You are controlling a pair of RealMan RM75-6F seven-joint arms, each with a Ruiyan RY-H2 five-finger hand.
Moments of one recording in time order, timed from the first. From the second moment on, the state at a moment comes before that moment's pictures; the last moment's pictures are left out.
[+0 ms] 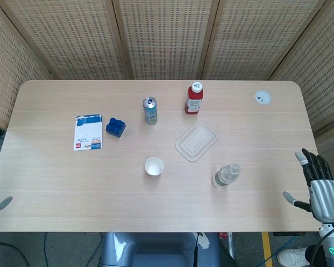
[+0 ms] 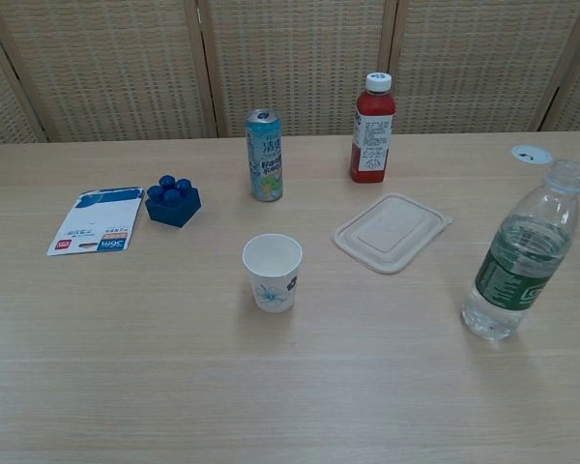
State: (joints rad) left arm -0.02 -0.93 -0.01 -1.71 1.59 1.63 -0.24; right arm 0.08 -1.12 0.09 -1.61 -1.57 1.55 0.08
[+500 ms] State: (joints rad) left arm -0.03 -0.93 -0.01 -1.71 1.59 1.61 -0.22; right arm 0.15 -1.14 0.08 -1.52 -1.57 1.43 0.29
